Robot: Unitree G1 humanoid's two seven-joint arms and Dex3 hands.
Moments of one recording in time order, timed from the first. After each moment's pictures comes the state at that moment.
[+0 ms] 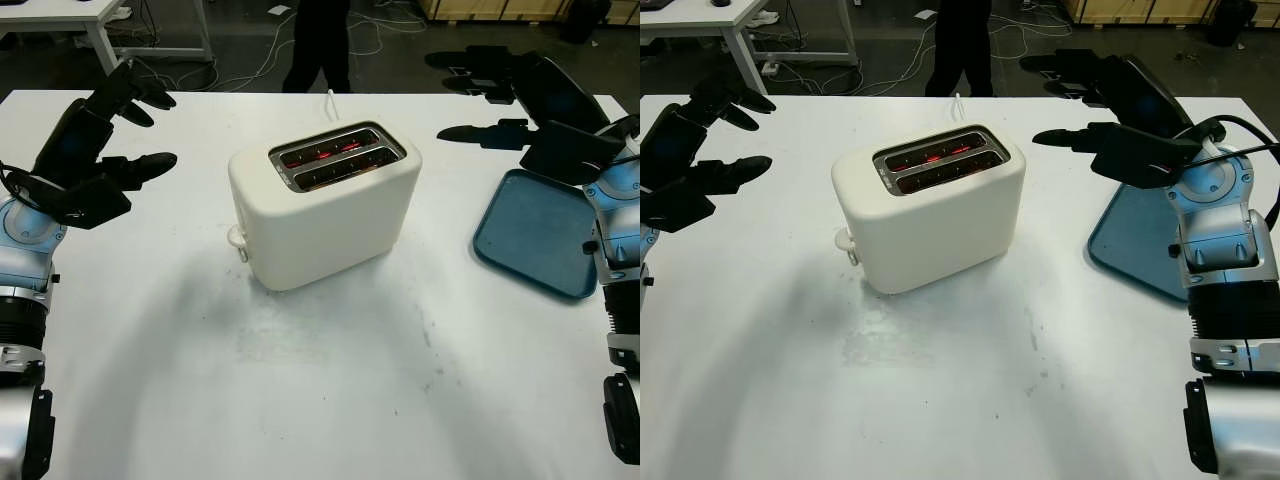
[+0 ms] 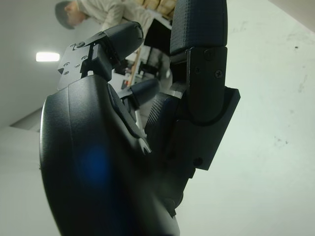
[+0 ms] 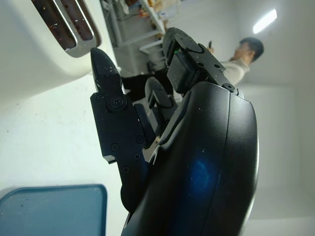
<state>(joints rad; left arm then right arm) -0.62 0.68 0.08 0.61 0.16 -0.59 -0.23 -0.69 -0.62 -0.01 0.24 -0.15 -0.12 0.44</state>
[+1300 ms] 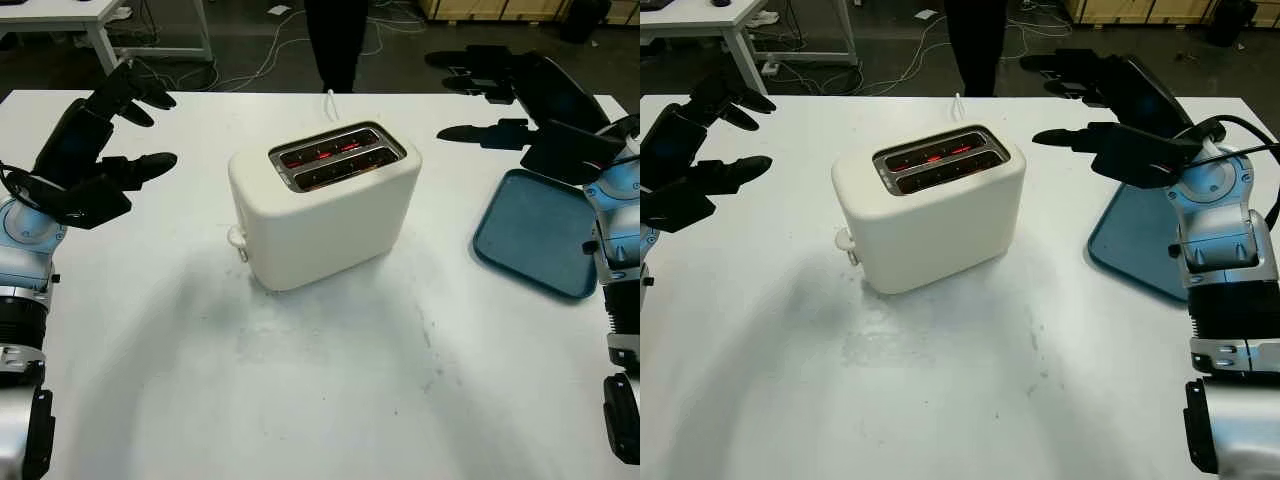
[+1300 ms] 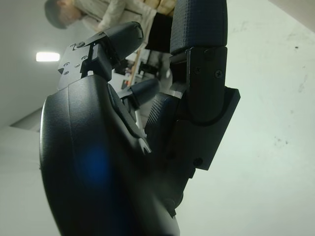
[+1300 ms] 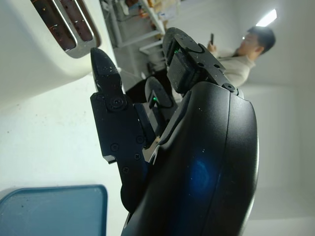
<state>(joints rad) -0.62 0.68 0.08 0.61 0.17 -0.59 -0.23 -0.69 -0.62 -0.01 0.24 -0.15 -0.12 0.44</state>
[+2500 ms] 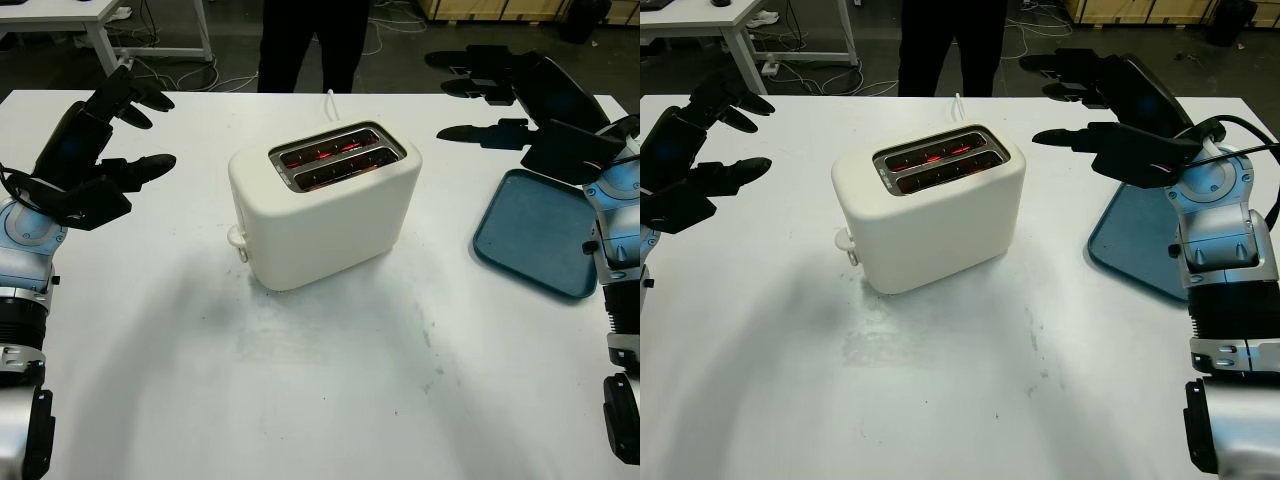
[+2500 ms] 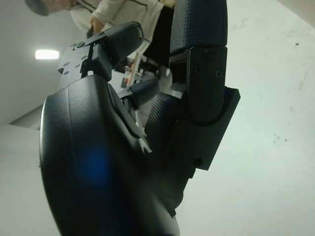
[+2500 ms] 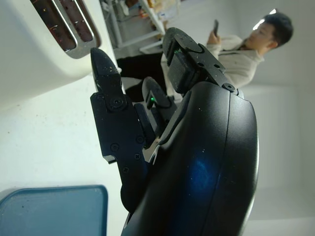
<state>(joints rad) -0.62 0.68 0.08 0.63 0.17 -0.60 -0.22 -0.69 -0.62 -0.01 0.24 -0.15 -0.12 0.44</state>
